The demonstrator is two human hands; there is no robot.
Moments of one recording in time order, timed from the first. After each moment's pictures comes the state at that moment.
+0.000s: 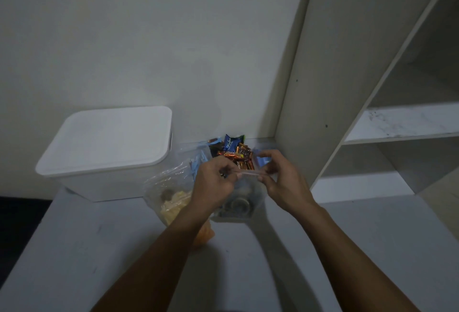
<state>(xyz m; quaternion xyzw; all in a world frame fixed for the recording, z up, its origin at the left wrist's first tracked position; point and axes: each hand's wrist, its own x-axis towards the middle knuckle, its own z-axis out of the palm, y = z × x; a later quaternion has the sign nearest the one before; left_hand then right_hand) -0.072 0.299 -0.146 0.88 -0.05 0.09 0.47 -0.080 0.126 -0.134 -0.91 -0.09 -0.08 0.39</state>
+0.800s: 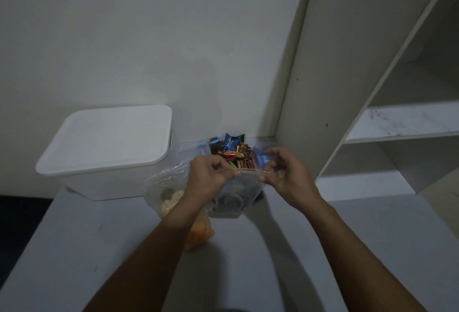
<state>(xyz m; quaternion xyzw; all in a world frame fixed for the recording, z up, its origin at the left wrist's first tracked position) -0.067 0.307 -0.133 0.85 0.02 0.04 0.52 -0.073 0.112 -0.137 -0.87 -0.05 -0.03 0.49</state>
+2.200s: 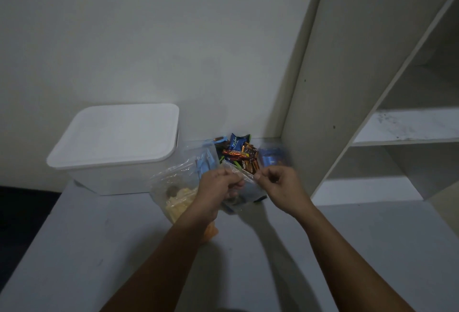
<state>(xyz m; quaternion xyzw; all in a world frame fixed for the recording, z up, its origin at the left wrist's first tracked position) -0.084 0.300 -0.142 0.67 0.18 -0.11 0.71 -0.073 0.135 -0.159 -0.84 -0.06 0.00 0.53</state>
